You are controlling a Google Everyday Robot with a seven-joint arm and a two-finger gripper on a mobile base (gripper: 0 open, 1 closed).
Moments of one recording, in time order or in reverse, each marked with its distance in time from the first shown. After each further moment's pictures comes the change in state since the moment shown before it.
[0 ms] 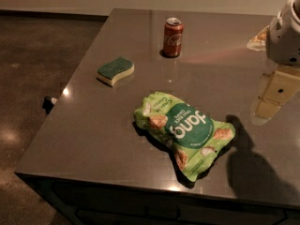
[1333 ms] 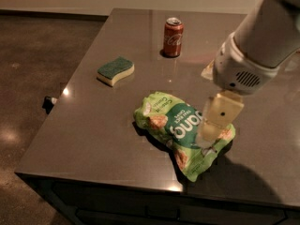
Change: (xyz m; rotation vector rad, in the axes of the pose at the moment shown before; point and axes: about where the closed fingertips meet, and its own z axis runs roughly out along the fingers) arm -0.073 0.052 0.051 -0.175 -0.130 0.044
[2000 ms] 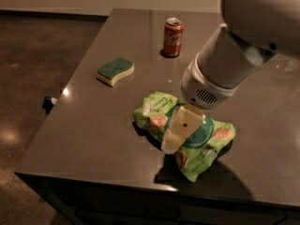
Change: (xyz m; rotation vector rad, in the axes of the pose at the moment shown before) arm -0.038 0.008 0.048 0.020 -0.048 0.078
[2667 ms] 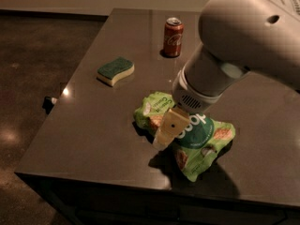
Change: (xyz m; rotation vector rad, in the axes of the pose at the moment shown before) arm -0.003 -0.018 0.030 0.091 0.023 0.086
